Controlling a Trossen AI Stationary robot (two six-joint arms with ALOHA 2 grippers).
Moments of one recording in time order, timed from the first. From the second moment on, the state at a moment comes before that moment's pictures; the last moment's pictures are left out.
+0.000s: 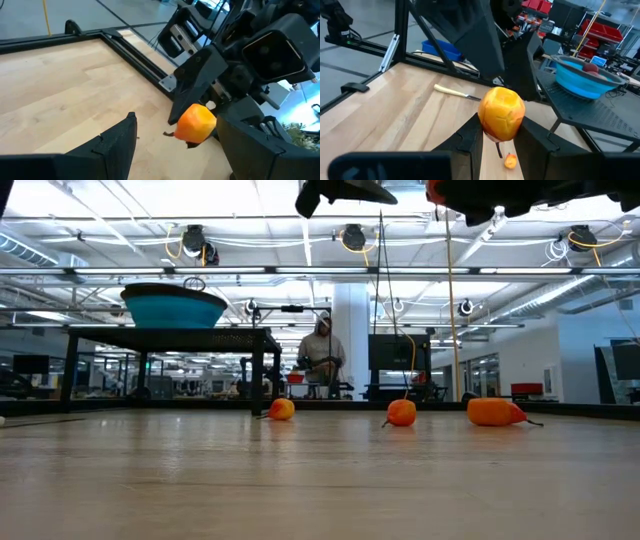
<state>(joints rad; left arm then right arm) -0.26 1.85 1.55 -0.08 -0.60 -0.74 0.30 0.94 0.49 0.35 0.29 -0.22</state>
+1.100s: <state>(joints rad) -0.26 1.85 1.55 -0.18 -0.57 -0.82 0.30 1.13 0.59 0.44 0.34 -0.22</state>
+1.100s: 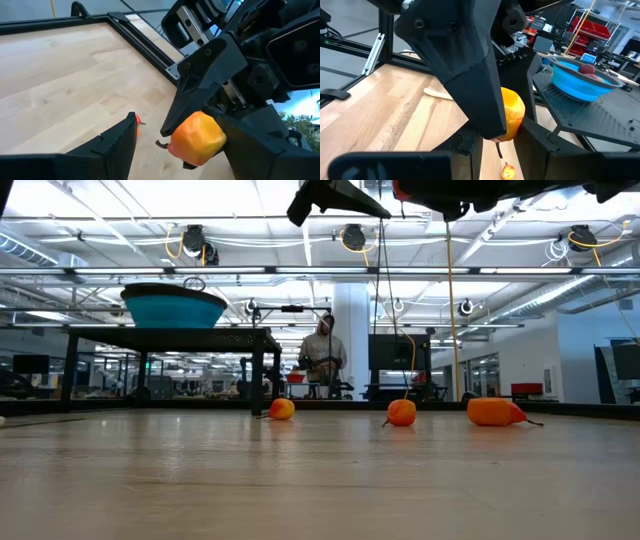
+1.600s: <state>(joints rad) -0.24 1.85 1.55 -0.18 -0.54 -0.81 0.30 1.13 0.59 0.39 0.34 -0.18</state>
